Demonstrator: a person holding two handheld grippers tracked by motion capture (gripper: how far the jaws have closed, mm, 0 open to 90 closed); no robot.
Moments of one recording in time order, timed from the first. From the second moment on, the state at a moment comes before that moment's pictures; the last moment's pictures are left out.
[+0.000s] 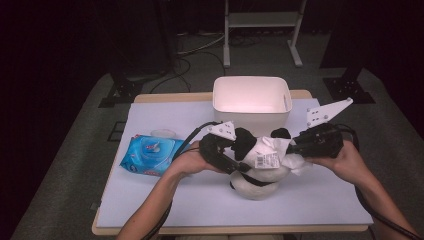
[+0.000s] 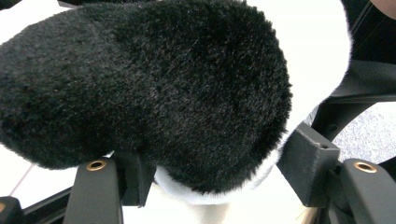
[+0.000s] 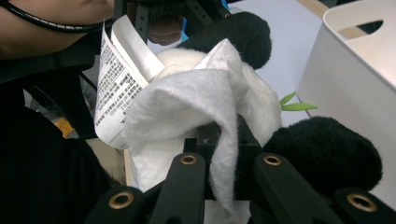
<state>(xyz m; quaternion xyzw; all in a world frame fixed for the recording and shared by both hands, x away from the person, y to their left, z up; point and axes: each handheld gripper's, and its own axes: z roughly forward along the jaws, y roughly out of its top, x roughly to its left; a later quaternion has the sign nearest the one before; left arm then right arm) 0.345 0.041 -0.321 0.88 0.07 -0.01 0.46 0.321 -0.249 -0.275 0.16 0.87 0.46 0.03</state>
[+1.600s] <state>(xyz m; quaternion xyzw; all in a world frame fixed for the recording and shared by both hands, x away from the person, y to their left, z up) 0.340 0.056 -0.320 0.89 0.04 -0.02 0.46 0.337 -0.254 -0.277 0.19 0.88 0.43 0.04</state>
